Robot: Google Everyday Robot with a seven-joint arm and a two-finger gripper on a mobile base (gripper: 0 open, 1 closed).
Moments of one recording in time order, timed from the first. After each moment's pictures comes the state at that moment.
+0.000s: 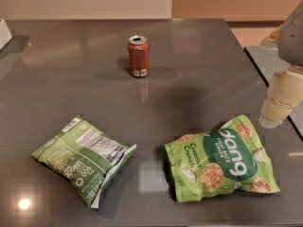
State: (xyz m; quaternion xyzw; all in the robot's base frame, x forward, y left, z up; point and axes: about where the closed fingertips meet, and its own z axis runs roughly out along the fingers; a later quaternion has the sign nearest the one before) arm 0.438 -0.217 0.976 -0.60 0.78 -0.03 0.16
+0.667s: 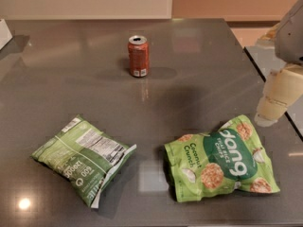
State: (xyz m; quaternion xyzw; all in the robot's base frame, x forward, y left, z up) arm 0.441 -0.207 0.977 -0.61 0.78 -0.03 0.17
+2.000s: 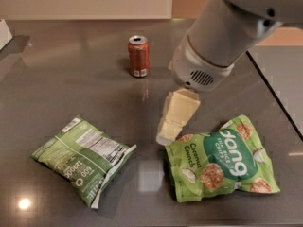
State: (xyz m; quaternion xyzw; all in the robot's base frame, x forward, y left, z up) arm 0.434 -0.039 0.934 -0.64 0.74 0.07 0.19
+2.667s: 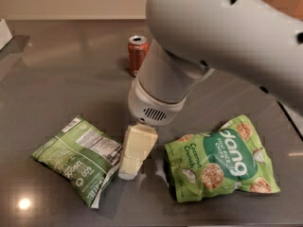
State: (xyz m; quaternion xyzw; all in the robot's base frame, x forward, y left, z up) arm 0.393 0.034 0.892 -0.66 0.72 0.10 0.17
